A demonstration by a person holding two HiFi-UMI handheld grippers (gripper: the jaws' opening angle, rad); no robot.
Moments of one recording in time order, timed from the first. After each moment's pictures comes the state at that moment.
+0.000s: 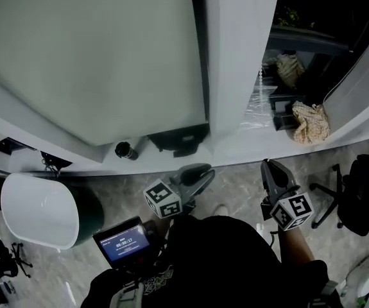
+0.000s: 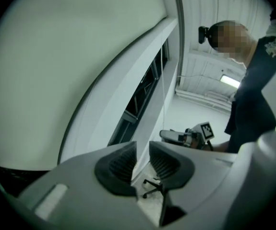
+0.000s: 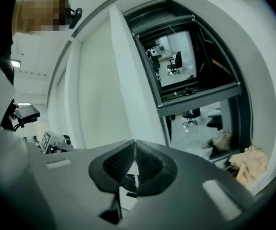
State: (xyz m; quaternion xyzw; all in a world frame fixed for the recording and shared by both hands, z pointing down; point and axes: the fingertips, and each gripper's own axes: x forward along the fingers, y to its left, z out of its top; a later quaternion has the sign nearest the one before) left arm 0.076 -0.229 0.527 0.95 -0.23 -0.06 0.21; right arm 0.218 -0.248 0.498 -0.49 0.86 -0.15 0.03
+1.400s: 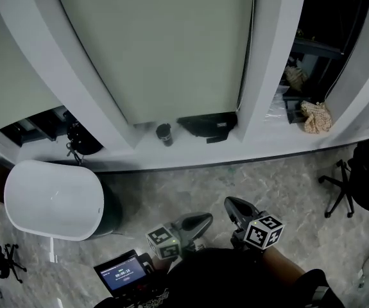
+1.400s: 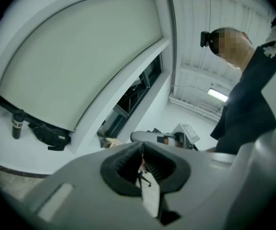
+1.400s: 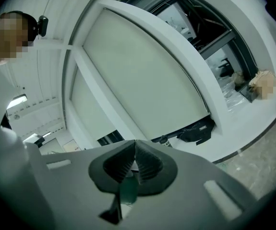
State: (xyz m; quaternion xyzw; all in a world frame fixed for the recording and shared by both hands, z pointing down) left arm -0.127 0.106 0.539 0.93 -0.22 -0.09 0.27; right arm -0.083 0.046 0.554 -0.38 0.86 -0.33 0.04
